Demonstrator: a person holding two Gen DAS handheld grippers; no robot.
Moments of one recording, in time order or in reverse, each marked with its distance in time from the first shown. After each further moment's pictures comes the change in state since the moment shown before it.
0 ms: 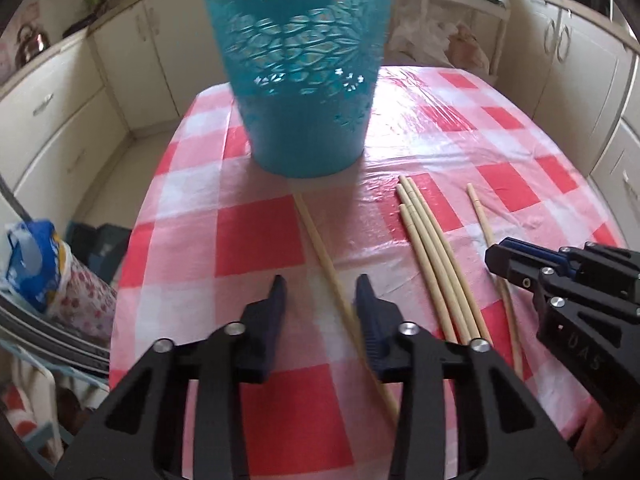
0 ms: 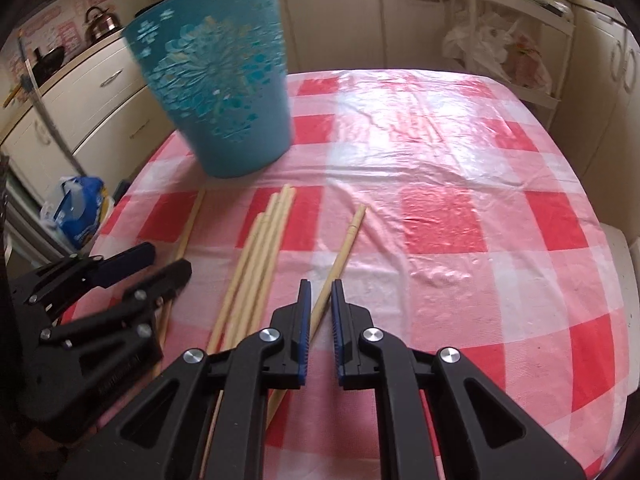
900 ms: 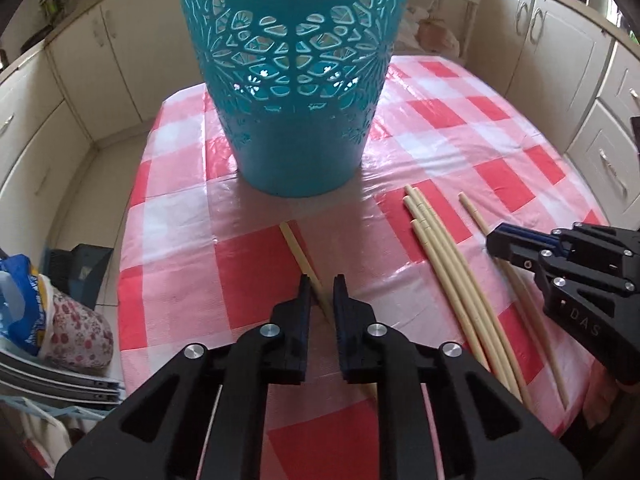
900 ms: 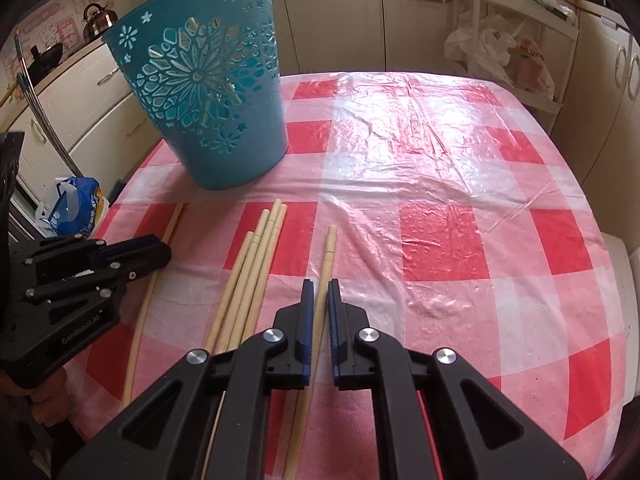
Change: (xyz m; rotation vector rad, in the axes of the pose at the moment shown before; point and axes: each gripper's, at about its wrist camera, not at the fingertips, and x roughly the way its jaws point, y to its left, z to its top) left arm 0.019 0.021 0.031 0.116 0.066 -0.082; right arm 0.014 -0.004 0.017 -0.010 0.004 -0.017
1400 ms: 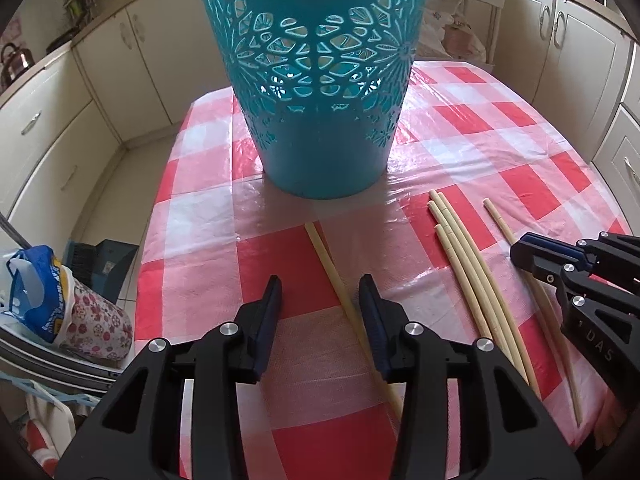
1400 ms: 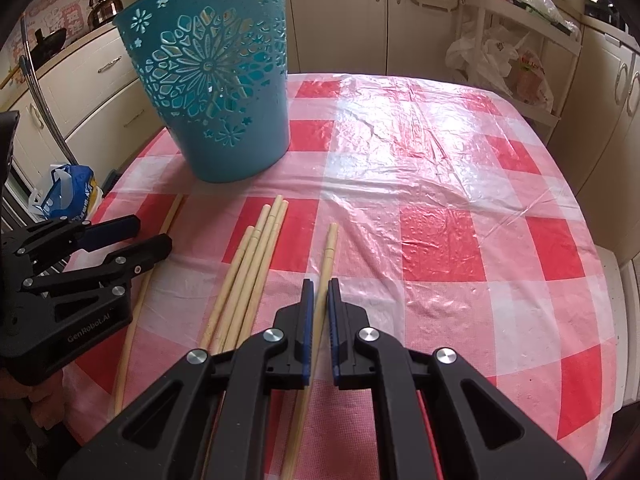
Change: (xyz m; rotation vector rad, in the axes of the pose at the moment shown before) left arm 0.001 -0.006 -0.008 -0.031 -0.047 0.097; right arm -0.002 0.009 -0.006 -0.031 -0.009 -0.030
